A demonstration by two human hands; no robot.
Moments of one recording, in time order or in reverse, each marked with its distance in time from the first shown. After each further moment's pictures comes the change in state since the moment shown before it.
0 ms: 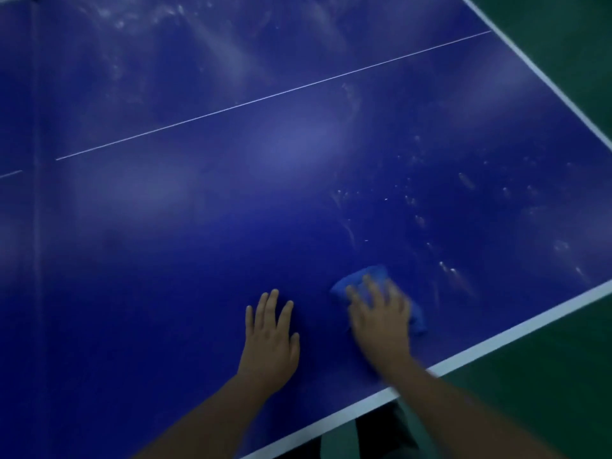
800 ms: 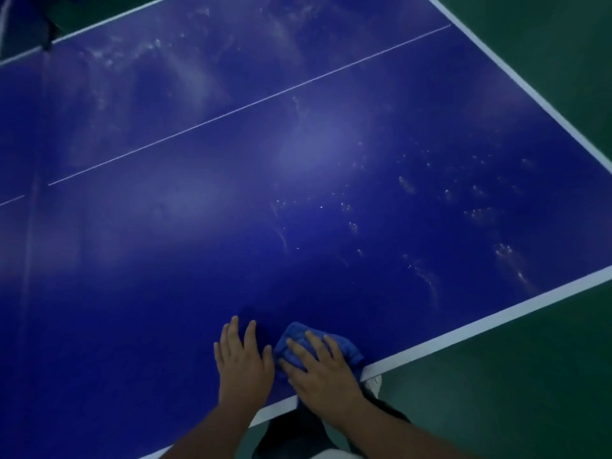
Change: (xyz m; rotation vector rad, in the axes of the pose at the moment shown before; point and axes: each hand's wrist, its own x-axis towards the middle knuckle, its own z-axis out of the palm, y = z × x) left_hand -0.007 0.153 0.014 -0.113 0.059 -0.483; right_hand -0.062 0.093 -0.006 0.102 -0.313 -0.691
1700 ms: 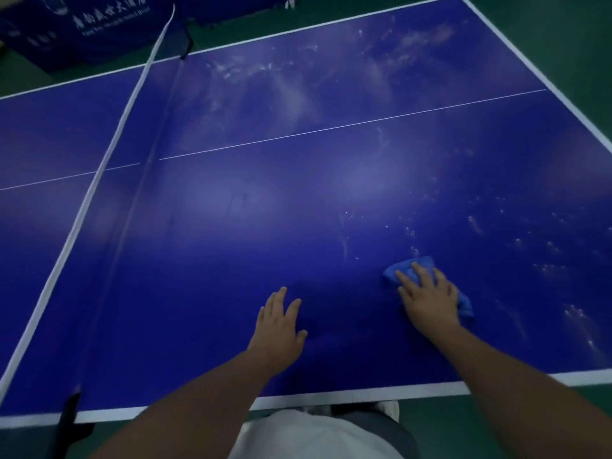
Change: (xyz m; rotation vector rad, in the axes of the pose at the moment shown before) left_hand 0.013 -0.016 -0.056 0.083 -0.174 0.139; right_hand 0.055 0.150 -0.087 -0.054 -0.032 0.517
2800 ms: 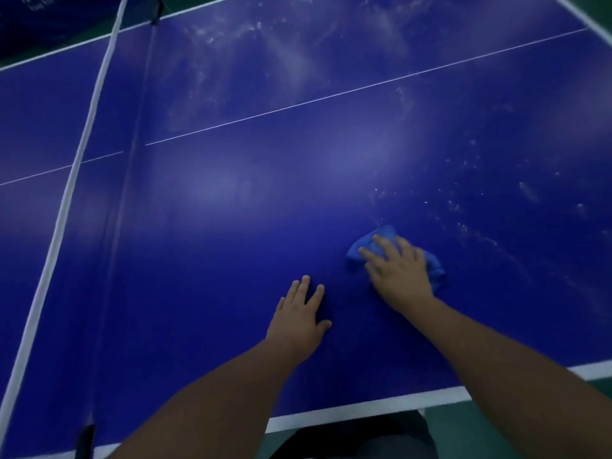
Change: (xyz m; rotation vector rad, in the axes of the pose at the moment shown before) left_hand 0.049 -0.066 0.005 -0.046 -0.153 0.094; right_hand 0.042 -0.145 0.026 -0.023 0.083 -0.160
